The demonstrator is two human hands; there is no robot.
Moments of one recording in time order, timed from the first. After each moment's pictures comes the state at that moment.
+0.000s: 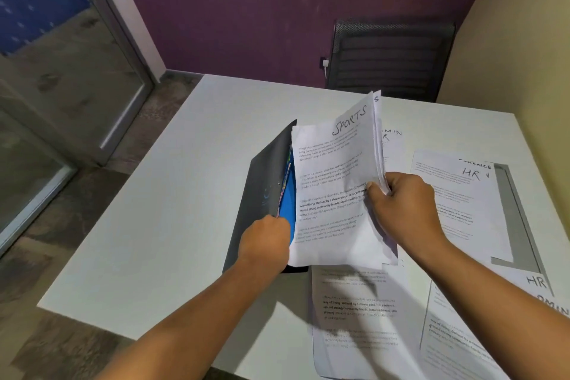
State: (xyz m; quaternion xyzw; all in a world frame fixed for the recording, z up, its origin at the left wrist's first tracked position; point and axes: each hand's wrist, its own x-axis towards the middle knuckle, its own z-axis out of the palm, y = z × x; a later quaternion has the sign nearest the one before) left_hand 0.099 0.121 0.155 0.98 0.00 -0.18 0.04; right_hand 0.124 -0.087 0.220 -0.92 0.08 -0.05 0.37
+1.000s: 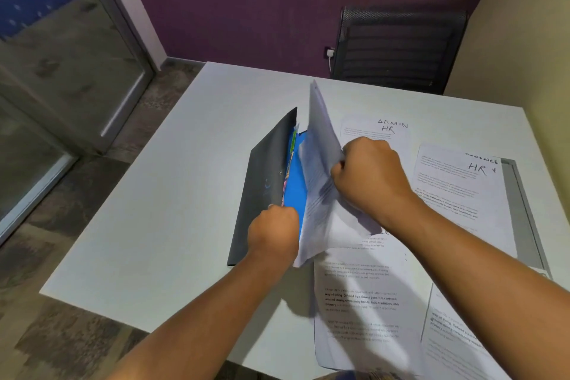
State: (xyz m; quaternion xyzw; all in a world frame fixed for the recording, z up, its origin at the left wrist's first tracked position) left_hand 0.098 0.111 0.163 0.98 0.02 -0.19 0.01; right_hand 0.153 -0.030 0.245 -0.98 -0.03 -0.02 0.18
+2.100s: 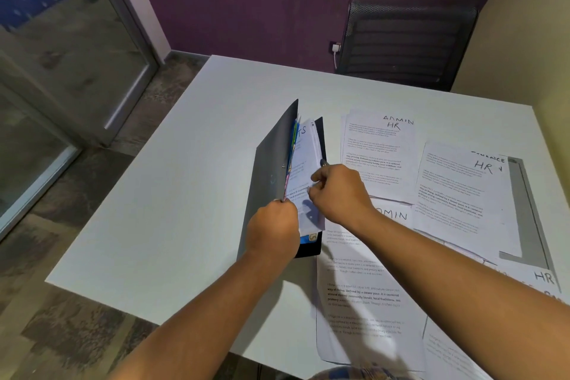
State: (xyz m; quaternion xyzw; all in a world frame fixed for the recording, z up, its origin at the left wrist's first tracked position) left_hand 0.089 0.123 0.162 0.98 0.03 -0.12 0.13; right_hand 0.149 0.000 0.182 -0.94 0.01 0.11 0.32
